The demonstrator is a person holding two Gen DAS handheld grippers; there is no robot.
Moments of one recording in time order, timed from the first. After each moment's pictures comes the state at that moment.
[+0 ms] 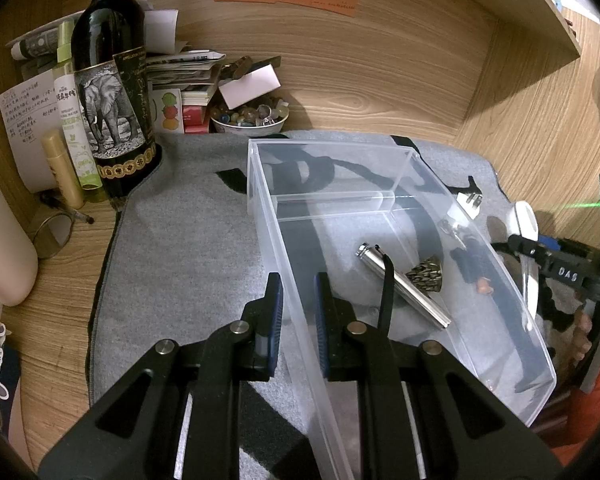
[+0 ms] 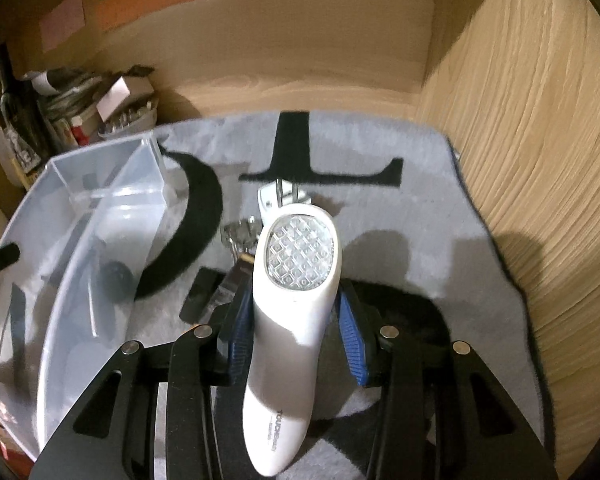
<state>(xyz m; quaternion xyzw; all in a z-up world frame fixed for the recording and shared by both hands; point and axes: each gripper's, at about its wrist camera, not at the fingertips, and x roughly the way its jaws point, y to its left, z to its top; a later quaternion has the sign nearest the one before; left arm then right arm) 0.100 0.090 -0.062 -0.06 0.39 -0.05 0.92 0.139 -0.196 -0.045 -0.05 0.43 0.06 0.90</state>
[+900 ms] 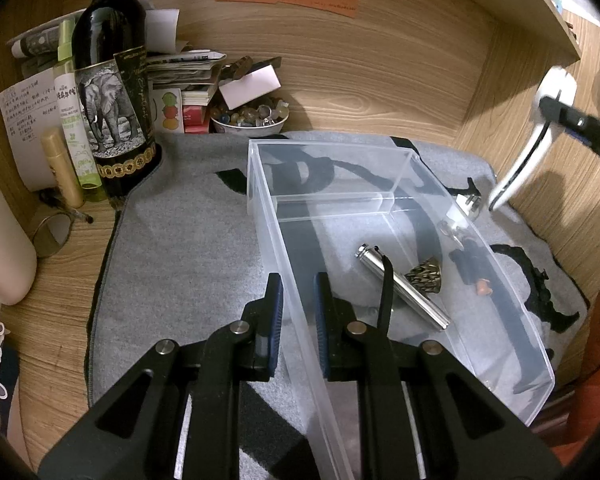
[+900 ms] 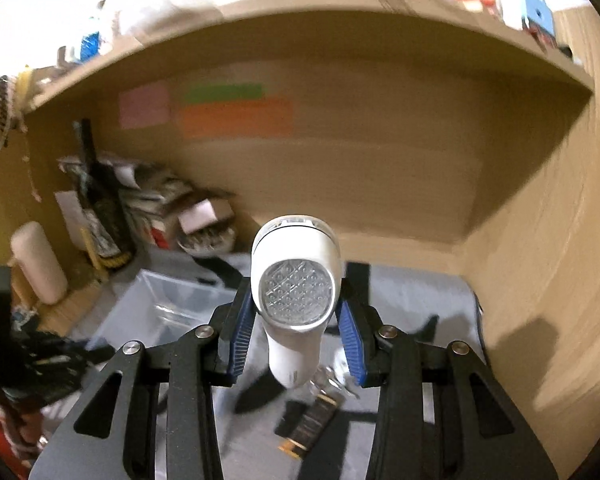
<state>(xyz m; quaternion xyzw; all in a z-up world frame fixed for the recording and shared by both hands) 0.099 0.089 -0.062 -0.06 0.39 -0.05 0.92 0.124 -0.137 0.055 -0.07 0.26 0.16 0.95</state>
